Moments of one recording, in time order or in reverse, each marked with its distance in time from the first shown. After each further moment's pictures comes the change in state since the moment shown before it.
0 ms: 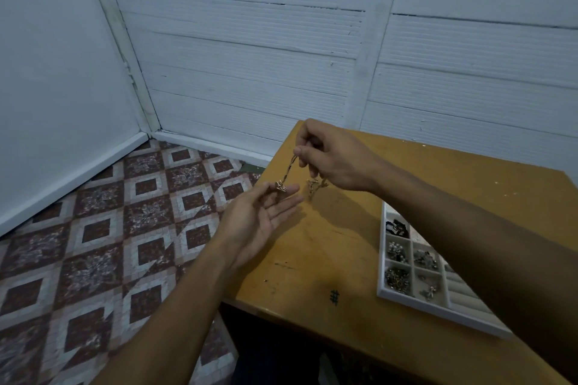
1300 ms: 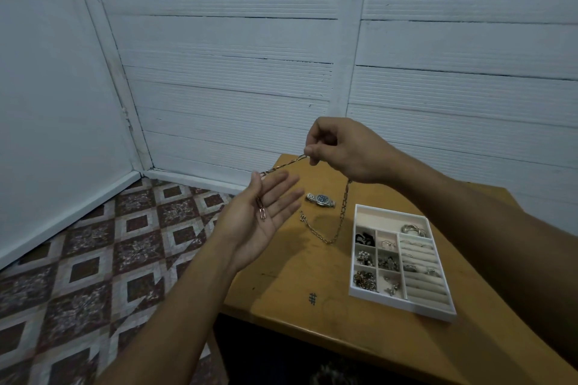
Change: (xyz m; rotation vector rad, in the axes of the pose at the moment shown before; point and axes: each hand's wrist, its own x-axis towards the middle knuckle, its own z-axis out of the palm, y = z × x) left_hand -0.046 0.024 0.063 -0.038 -0.223 0.080; right_hand -0.056 -0.076 -0.075 -0.188 0.106 0.051
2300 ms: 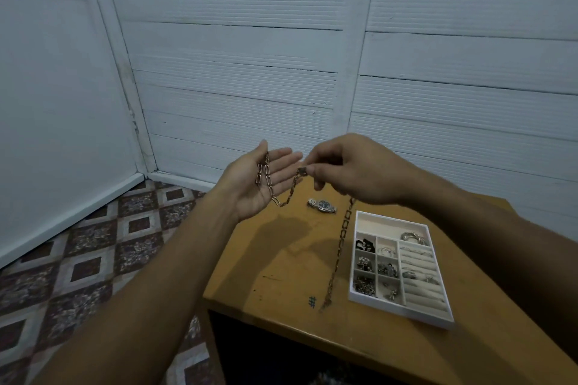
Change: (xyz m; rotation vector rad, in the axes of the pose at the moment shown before) left_hand 0.031 0.048 0.024 0.140 0.071 -0.077; right_hand -0.028 -0.030 -0.006 -0.065 -0.106 -0.033
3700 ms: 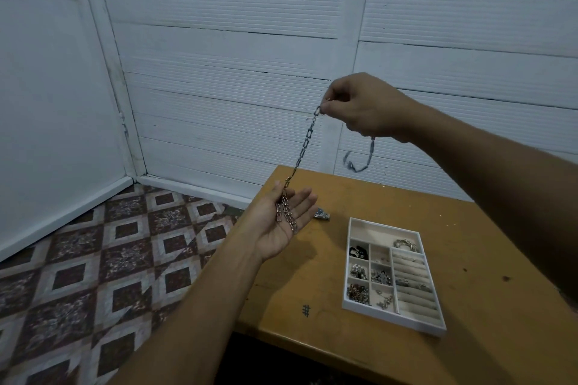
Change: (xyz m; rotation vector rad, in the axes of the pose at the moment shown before) left_hand 0.005 -0.059 0.006 -0.355 0.030 -0.111; right_hand 0.054 0.006 -0.061 -0.109 0.191 0.096
